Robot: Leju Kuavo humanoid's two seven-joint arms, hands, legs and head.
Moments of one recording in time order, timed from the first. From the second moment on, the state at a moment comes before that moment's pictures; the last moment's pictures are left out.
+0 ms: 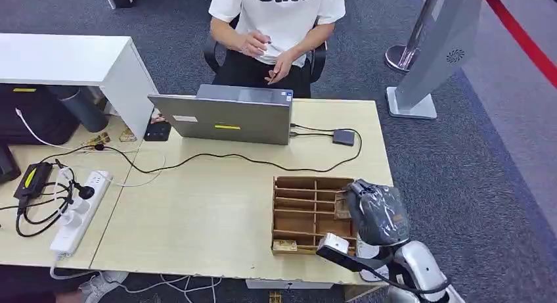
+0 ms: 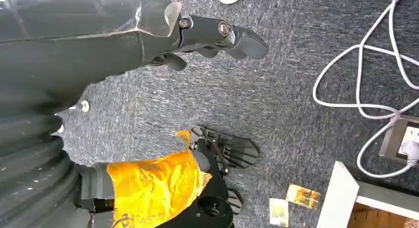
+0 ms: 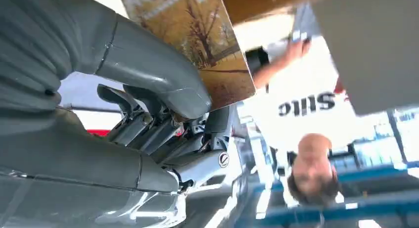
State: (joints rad) left arm -0.10 -0.11 0.60 -0.23 -0.29 0.17 -0.20; right arm -0.10 -0.30 0.54 -1.61 1.02 -0.47 -0.09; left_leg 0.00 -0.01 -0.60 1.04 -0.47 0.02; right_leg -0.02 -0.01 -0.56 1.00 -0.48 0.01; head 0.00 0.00
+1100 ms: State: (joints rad) left arm -0.19 -0.15 0.42 -0.25 -0.43 0.10 -0.06; right arm -1.20 0.01 0.36 -0.58 0.74 -0.17 0.02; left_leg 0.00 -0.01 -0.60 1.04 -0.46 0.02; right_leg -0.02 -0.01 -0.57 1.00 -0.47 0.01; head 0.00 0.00
